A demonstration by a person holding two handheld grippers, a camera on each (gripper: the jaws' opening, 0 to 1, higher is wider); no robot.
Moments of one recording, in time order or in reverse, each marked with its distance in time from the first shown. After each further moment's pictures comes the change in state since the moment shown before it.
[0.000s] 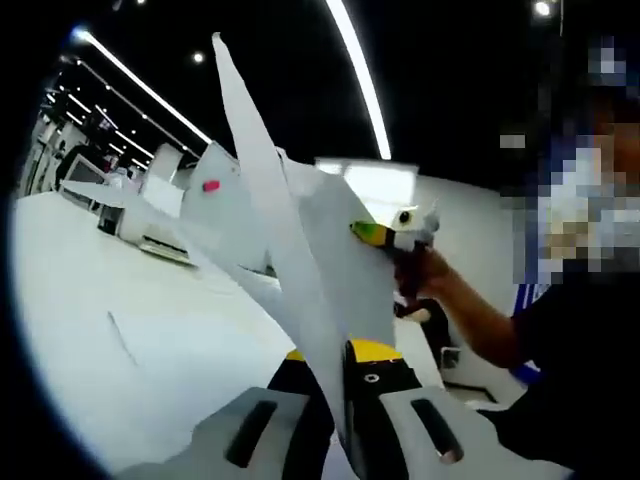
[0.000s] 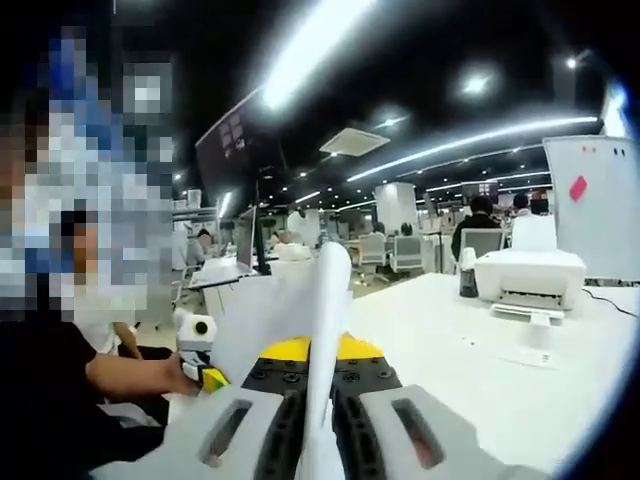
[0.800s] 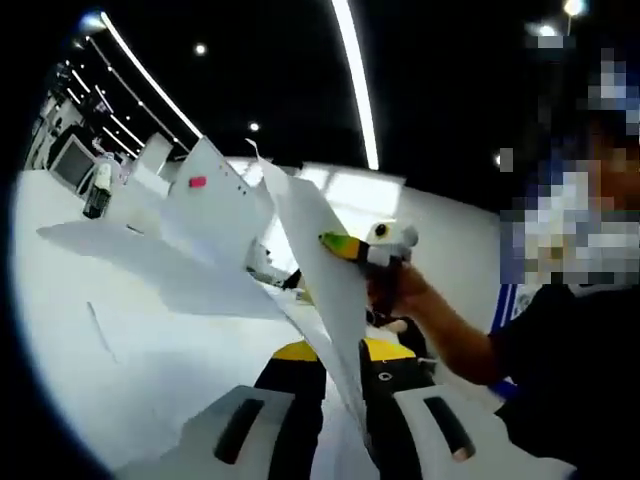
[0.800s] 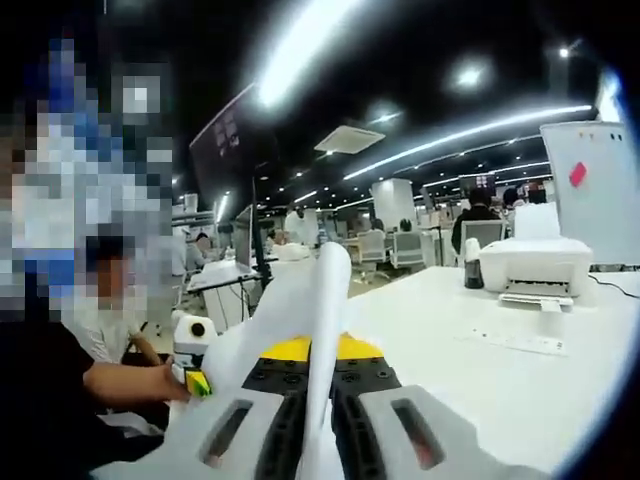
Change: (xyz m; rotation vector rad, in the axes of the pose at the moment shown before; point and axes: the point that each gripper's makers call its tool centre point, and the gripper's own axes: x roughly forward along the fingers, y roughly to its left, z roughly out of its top) left arm 0.001 -0.015 0.005 -0.065 -0.030 -0.086; right arm 0.025 0.010 -0.012 0.045 0.001 0.003
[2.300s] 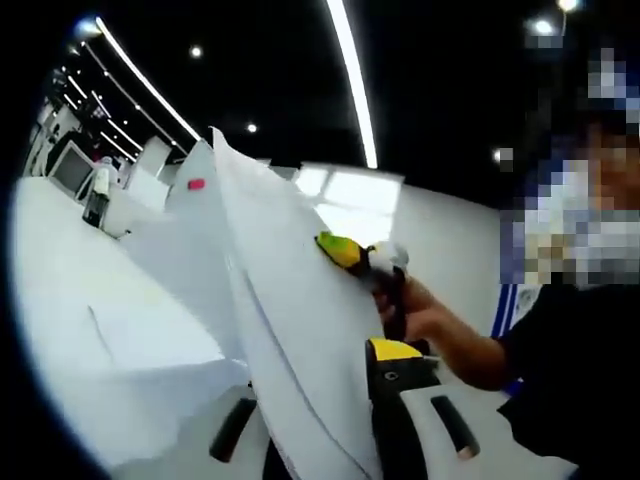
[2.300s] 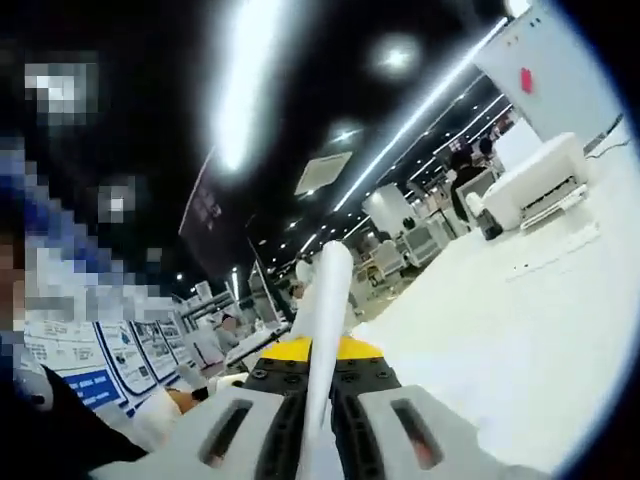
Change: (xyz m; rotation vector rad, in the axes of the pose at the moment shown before) left arm 0.001 -0.002 -0.001 0.026 0.006 0.007; right arm 0.010 0.017 -0.020 0.464 -0.229 0.041
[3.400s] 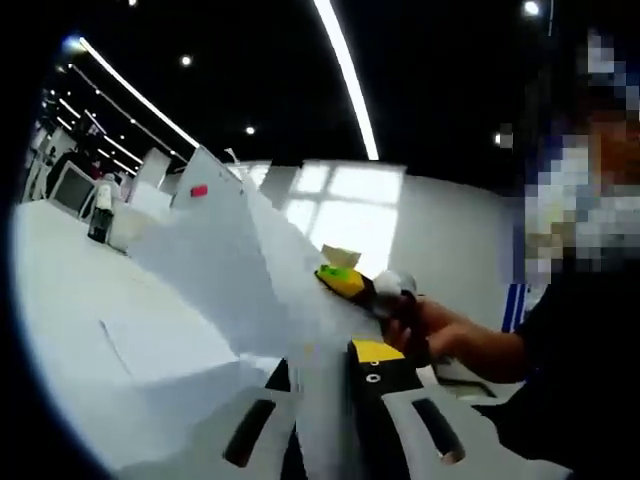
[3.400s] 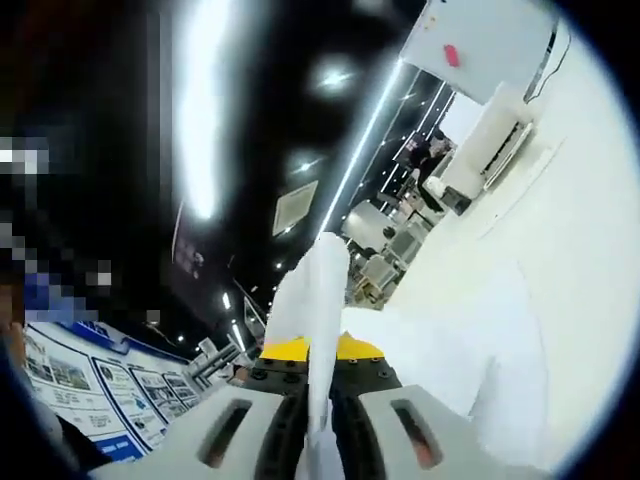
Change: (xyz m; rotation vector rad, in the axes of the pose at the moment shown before) left arm -0.003 0.008 -0.004 0.093 0.034 0.035; right arm -0.008 -0.008 -0.031 0.213 -0.124 -0.049
